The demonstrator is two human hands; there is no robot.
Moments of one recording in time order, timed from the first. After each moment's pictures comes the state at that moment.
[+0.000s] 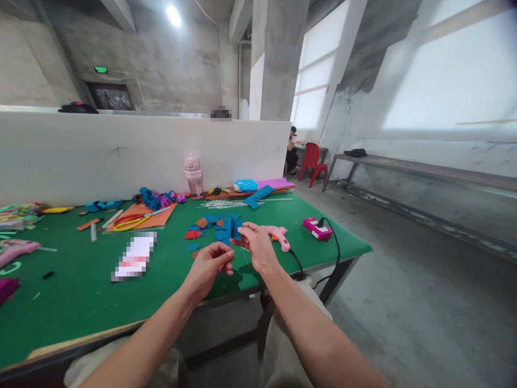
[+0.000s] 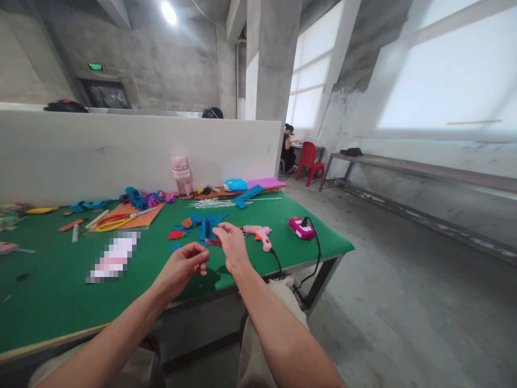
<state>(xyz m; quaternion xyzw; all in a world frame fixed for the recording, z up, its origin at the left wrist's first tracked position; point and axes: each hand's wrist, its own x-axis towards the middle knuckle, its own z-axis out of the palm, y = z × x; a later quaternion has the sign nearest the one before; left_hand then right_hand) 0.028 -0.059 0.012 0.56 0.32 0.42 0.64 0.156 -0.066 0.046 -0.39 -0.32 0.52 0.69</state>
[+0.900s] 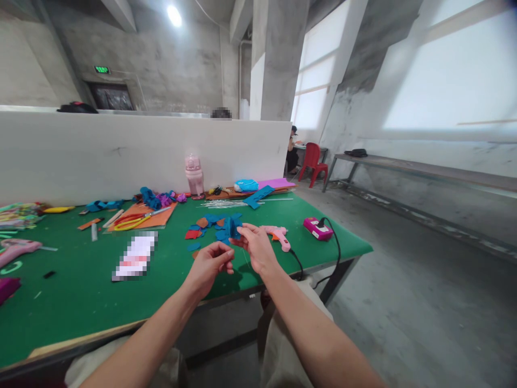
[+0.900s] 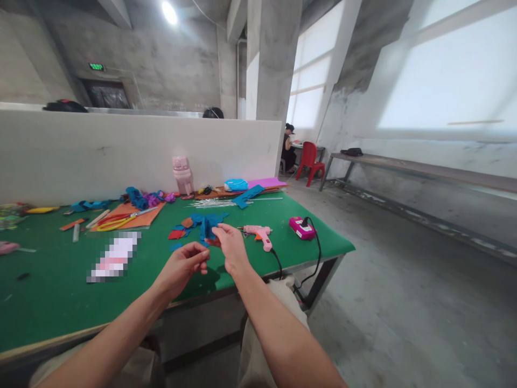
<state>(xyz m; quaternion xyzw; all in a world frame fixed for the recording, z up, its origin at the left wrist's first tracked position) 0.028 -0.060 0.014 0.55 0.32 0.43 0.64 0.153 -0.065 0.043 -0.38 -0.31 0.53 0.69</state>
